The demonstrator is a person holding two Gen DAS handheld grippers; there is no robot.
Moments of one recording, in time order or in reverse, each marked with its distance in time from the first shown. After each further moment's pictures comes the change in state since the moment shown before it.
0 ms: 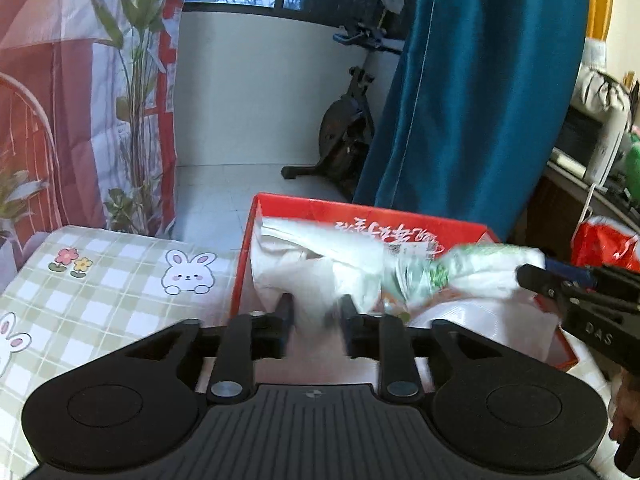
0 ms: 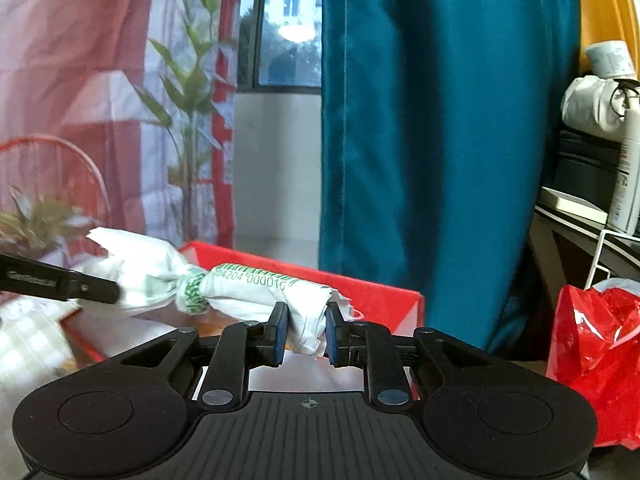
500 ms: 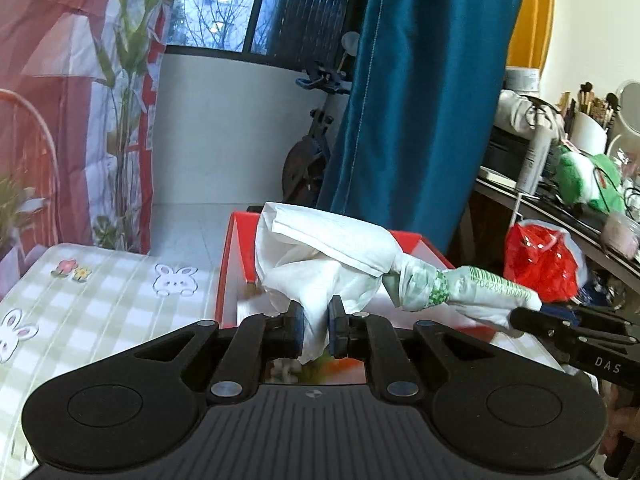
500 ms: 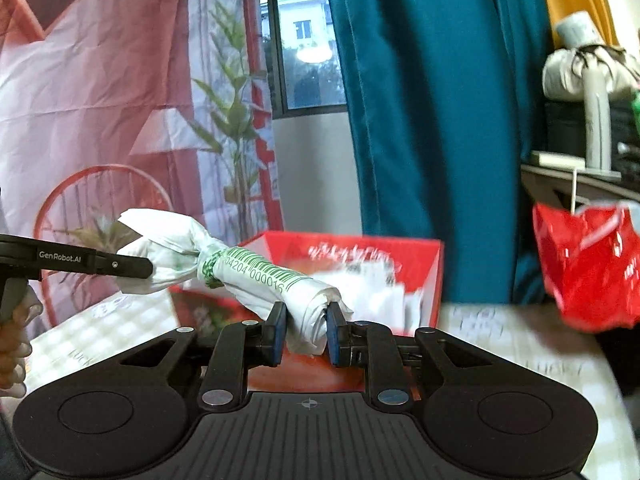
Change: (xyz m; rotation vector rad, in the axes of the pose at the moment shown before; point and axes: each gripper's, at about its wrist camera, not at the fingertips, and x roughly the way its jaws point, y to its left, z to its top) left arm -0.076 -0.013 -0.042 0.025 -0.138 -0.116; right arm -0.117 -0.002 -0.061 0.102 -0.079 0.164
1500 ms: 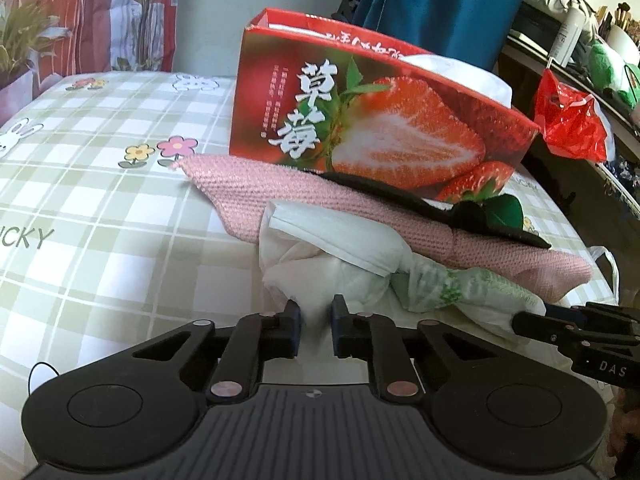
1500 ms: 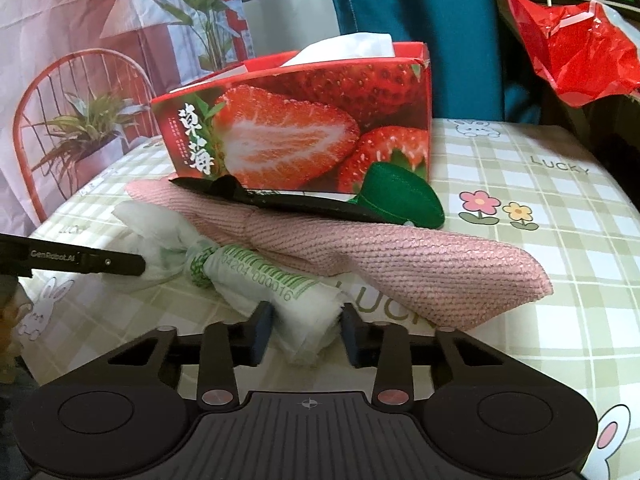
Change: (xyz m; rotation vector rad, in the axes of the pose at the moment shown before) left arm -0.013 0.013 -0.145 -0.086 0.337 0.032; right arm -0.015 0.020 -0.135 0.131 0.376 -0.023
